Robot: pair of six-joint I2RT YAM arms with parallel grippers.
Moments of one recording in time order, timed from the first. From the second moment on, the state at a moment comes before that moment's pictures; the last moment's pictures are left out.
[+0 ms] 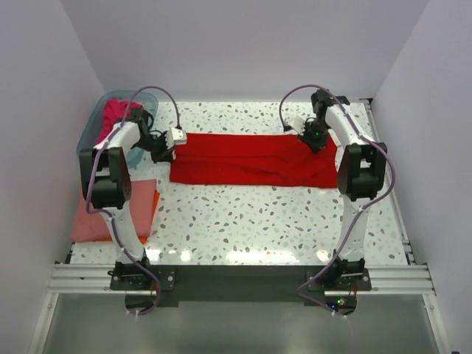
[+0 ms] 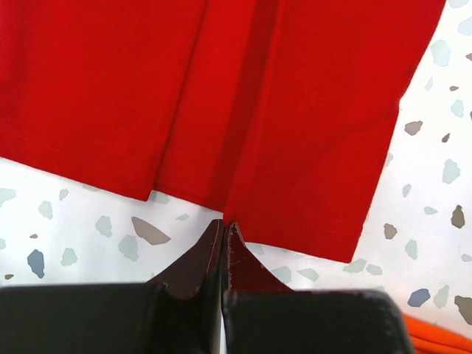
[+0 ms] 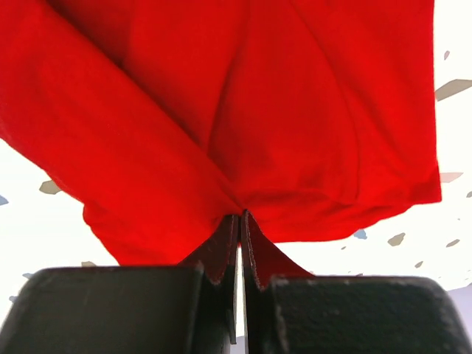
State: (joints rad) left arm 0.07 2.03 1.53 -0.87 0.65 1.29; right arm 0.09 2.18 1.94 -1.16 -0.11 -1.10
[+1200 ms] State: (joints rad) left arm 0.06 2.05 1.59 -0.78 0.63 0.94; right arm -0.02 2.24 2.14 -1.26 -0.18 -0.90
